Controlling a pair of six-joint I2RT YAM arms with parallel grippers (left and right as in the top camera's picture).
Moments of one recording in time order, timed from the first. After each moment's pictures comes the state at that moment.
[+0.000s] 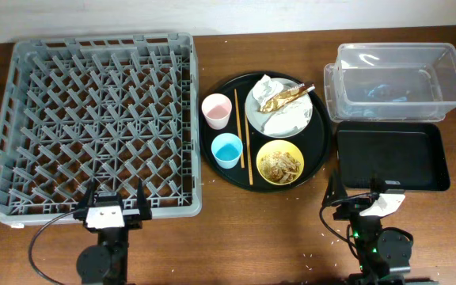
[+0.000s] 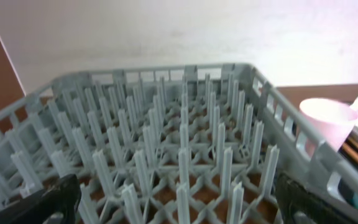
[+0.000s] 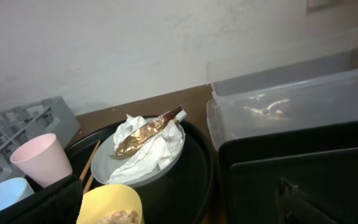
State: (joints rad) left arm 0.04 0.02 0.02 -0.04 -0.02 0.05; right arm 0.02 0.01 0.01 -0.06 0.00 0.24
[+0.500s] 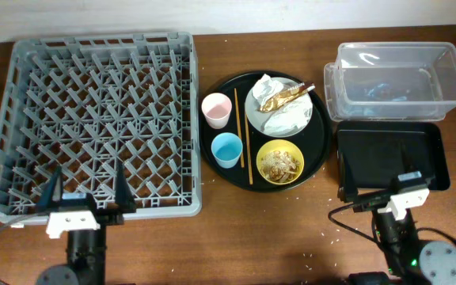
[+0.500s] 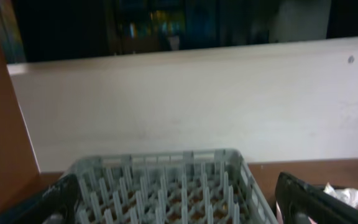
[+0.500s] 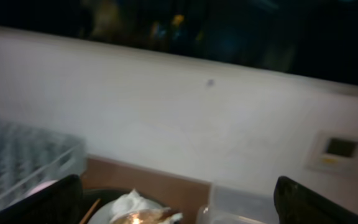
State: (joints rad) left arm 0.04 0.21 0.49 -0.14 0.01 0.06; right arm 0.02 0.27 0.47 -0.04 -0.16 -0.13
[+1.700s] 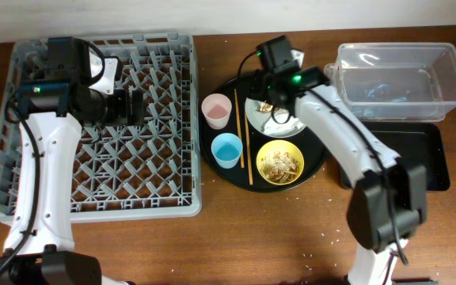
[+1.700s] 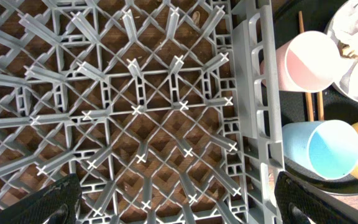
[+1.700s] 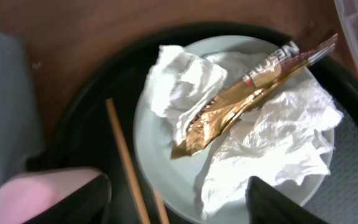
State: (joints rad) left arm 0.04 1.66 1.68 -1.16 0.16 0.06; right arm 0.38 2.00 1.69 -0.74 0.20 0.69
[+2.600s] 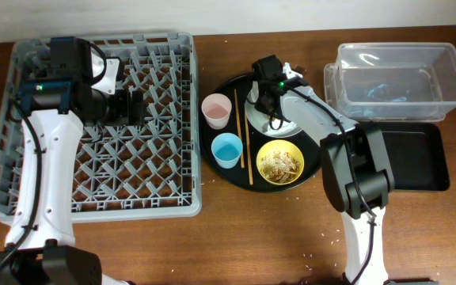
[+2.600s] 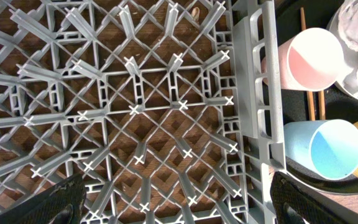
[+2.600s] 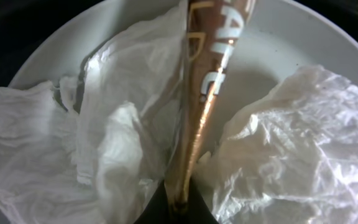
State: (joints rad) left arm 0.04 1.67 1.68 -1.16 0.16 0.06; right arm 0.33 2.26 1.70 -0.64 0.25 0.73
